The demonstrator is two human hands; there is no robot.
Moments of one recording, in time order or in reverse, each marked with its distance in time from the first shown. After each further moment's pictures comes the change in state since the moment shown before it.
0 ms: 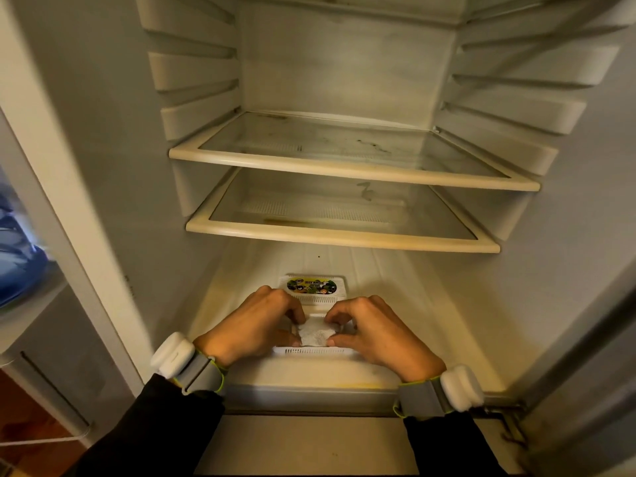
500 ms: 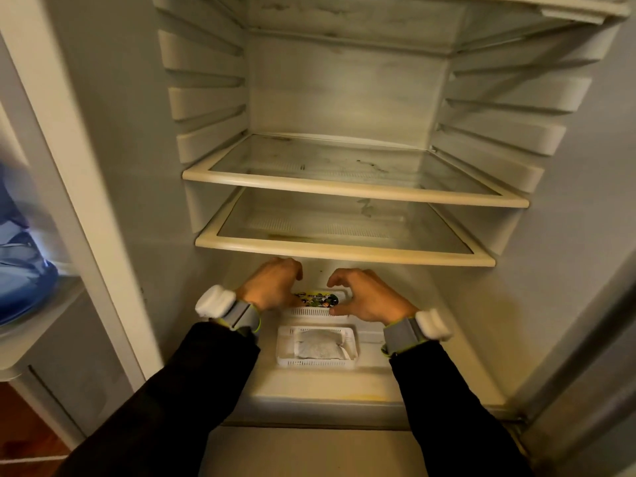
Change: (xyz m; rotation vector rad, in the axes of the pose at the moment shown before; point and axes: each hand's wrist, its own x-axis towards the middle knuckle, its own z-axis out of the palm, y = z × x) left_hand 0.058 -0.005 -0.030 0.130 -0.022 -0.186; right_hand 0.069 0.021 -0.022 -0.083 -0.044 0.057
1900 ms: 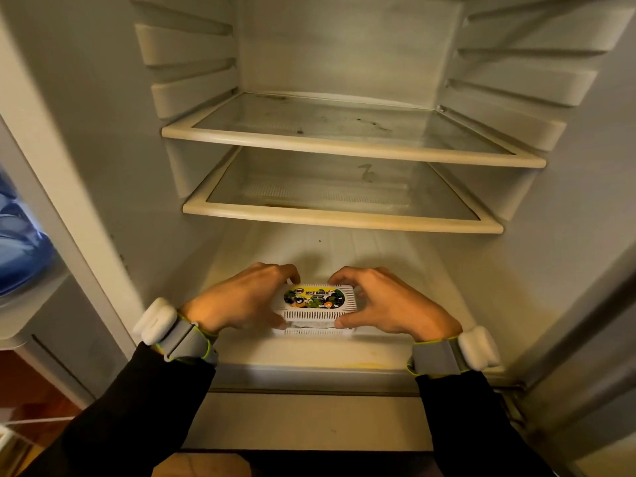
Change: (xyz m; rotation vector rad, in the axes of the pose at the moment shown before) left_hand -0.065 0.006 0.000 -0.056 -0.124 0.112; right_hand -0.064 -0.012 -0.002 0.071 -0.077 -0.058
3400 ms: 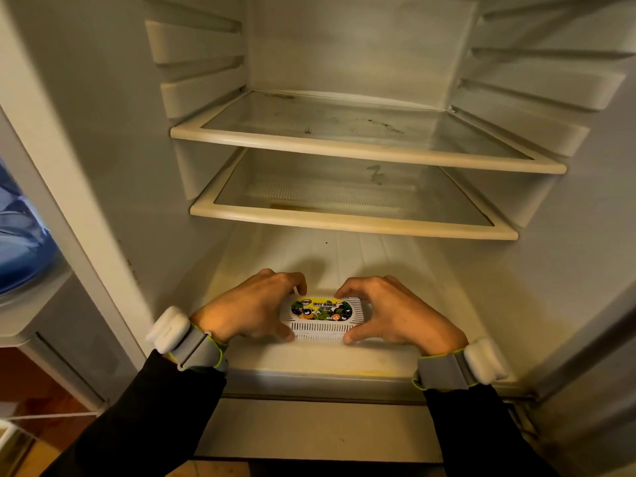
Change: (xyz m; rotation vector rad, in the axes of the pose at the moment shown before) left_hand 0.005 -0.008 0.011 -0.043 -0.040 -0.049; right_hand 0.002 -0.003 0.007 -0.009 -0.040 0.098
